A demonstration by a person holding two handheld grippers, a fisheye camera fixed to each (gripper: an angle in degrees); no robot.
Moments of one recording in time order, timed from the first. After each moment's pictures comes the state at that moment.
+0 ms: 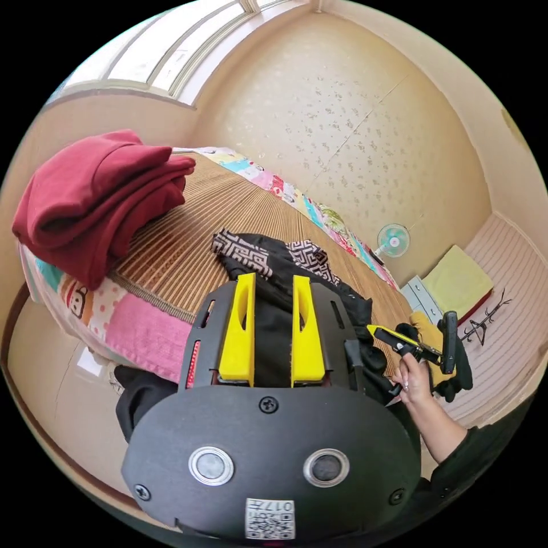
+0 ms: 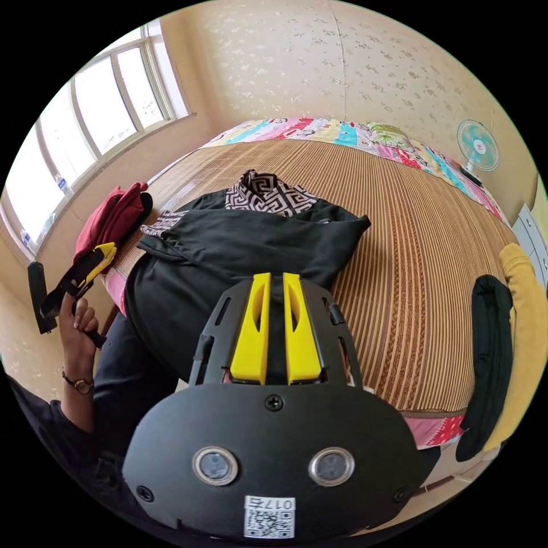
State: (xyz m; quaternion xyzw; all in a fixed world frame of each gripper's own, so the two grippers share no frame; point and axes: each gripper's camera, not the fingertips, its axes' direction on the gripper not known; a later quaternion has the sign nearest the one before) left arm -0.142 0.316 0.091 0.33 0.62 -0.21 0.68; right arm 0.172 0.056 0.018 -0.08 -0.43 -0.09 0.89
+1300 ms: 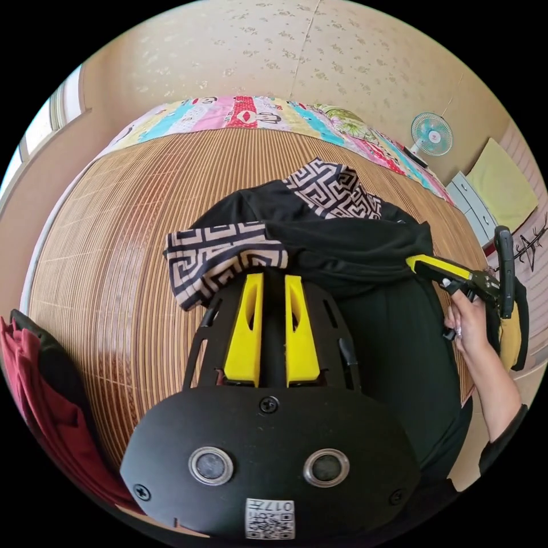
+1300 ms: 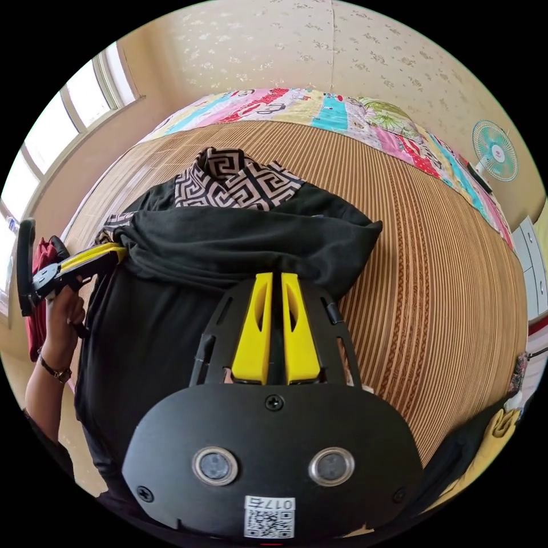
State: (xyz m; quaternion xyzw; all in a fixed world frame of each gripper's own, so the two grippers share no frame) left arm -0.047 -0.038 -0.043 0.23 0.53 0.01 0.81; right arm 0.039 -0.163 0.195 -0.15 -0.38 -0.11 0.91
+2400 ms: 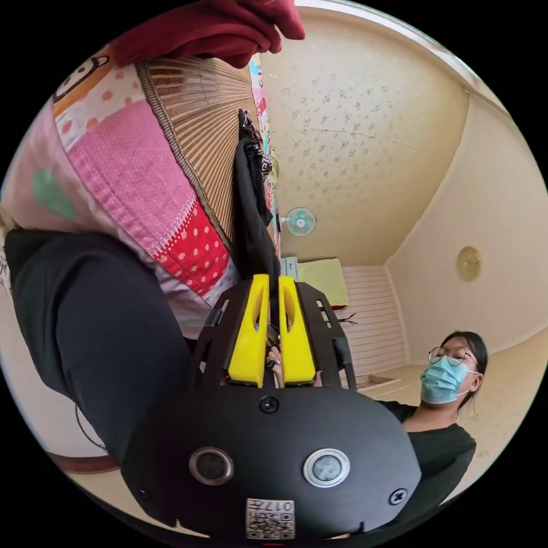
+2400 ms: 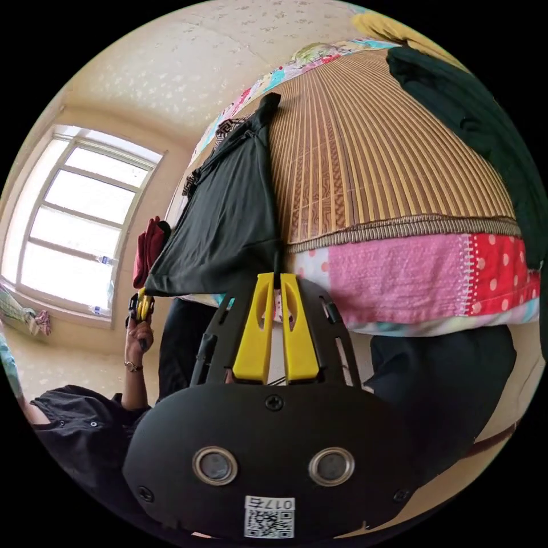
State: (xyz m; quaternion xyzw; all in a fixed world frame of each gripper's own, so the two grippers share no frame) left arm -0.198 0.341 0.263 0.09 0.92 -0.13 0.35; right arm 0.388 0.142 0.178 -0.25 -0.58 0.09 0.77
